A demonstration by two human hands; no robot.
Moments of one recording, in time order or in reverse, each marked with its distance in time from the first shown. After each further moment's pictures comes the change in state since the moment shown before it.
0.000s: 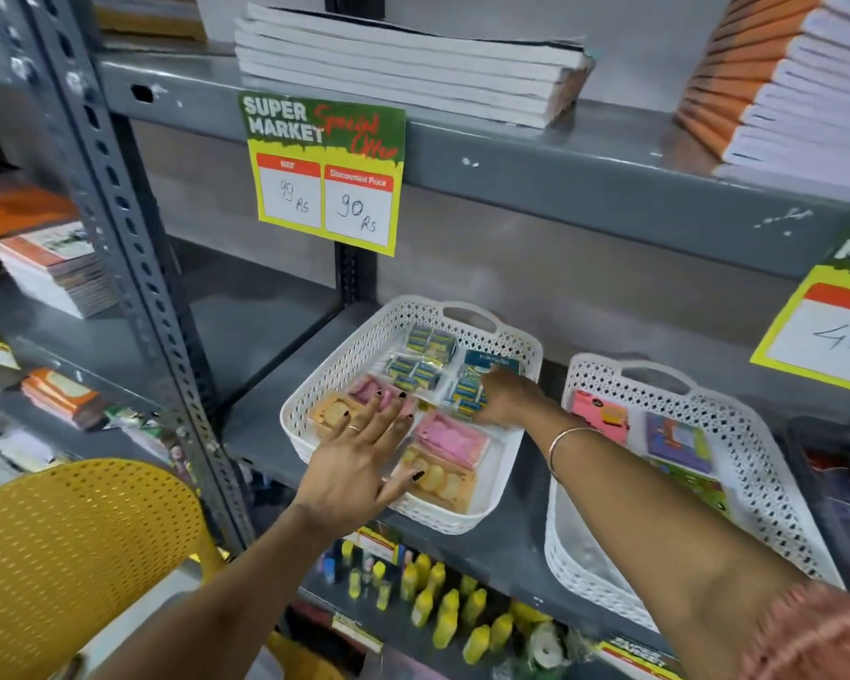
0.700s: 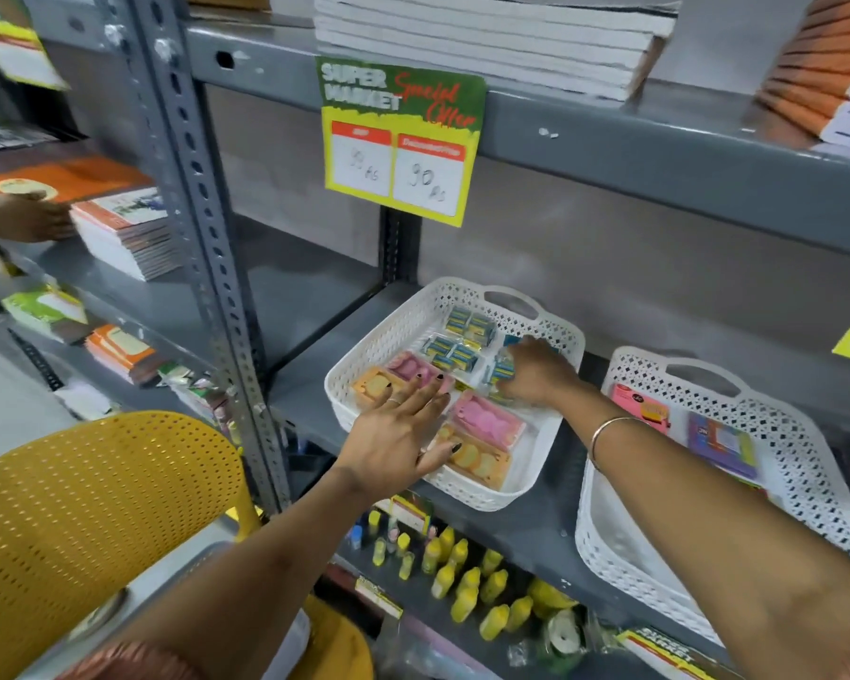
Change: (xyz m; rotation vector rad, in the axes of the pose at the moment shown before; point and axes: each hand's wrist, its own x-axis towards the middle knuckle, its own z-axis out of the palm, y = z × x) left_hand -0.001 -0.003 0.002 -0.069 -0.091 -0.035; right_hand 0.000 -0.016 -0.007 0.012 0.100 -0.031
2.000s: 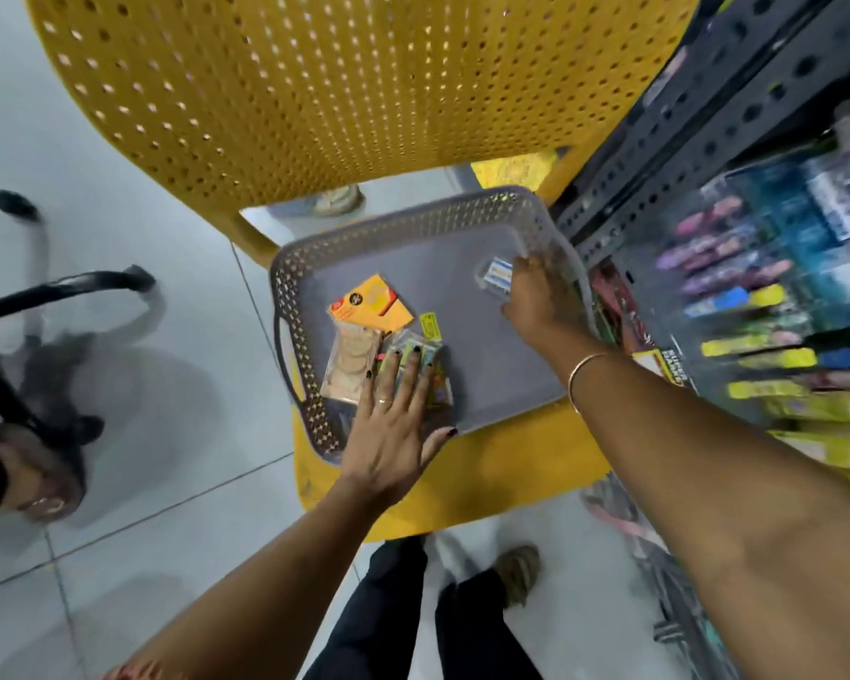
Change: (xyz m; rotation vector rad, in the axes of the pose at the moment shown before) left_hand -0.458 -0.062 0.265 -0.031 -0.346 -0.967; right_hand -0.050 -0.341 0.464 -0.064 -0.318 -0.512
